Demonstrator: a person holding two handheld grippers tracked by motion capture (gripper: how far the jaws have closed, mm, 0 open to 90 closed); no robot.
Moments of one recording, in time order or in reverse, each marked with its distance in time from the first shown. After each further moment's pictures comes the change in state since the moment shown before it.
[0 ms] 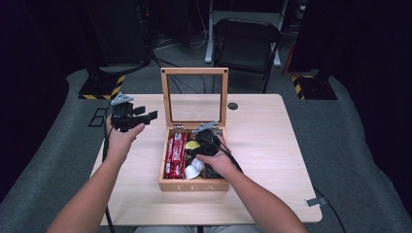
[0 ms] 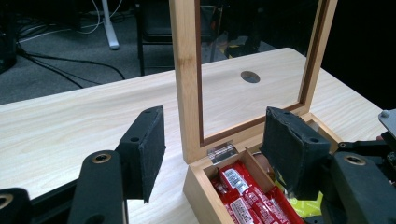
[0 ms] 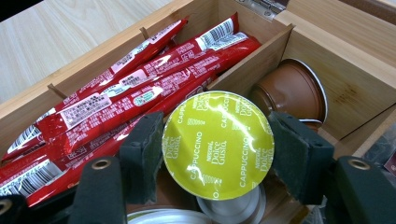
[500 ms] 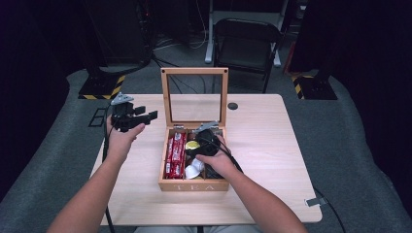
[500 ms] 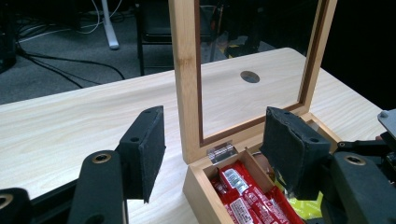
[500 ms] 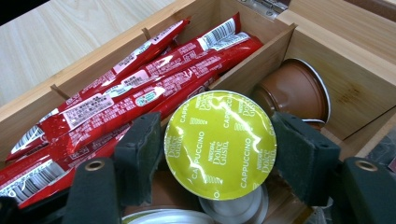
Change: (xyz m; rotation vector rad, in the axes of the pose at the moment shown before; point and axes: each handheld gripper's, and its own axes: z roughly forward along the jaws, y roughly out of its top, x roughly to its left) left arm 0.000 0.000 0.000 -0.002 0.001 -0.002; right arm 0.000 0.000 0.000 0.008 0.010 0.014
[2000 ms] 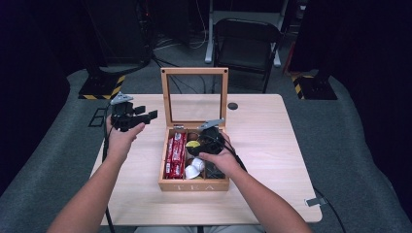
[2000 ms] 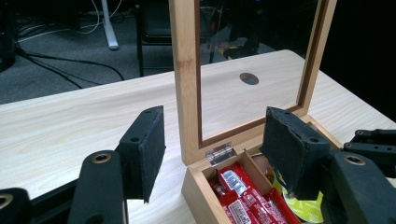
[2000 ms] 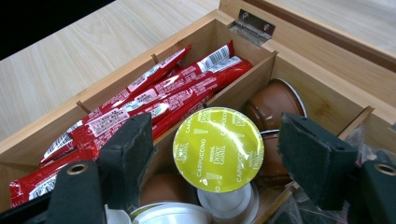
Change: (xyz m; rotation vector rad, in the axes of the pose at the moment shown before) left arm 0.000 0.001 0.000 -0.006 -0.004 -0.006; right arm -0.004 0.003 -0.020 -0.082 0.016 -0.017
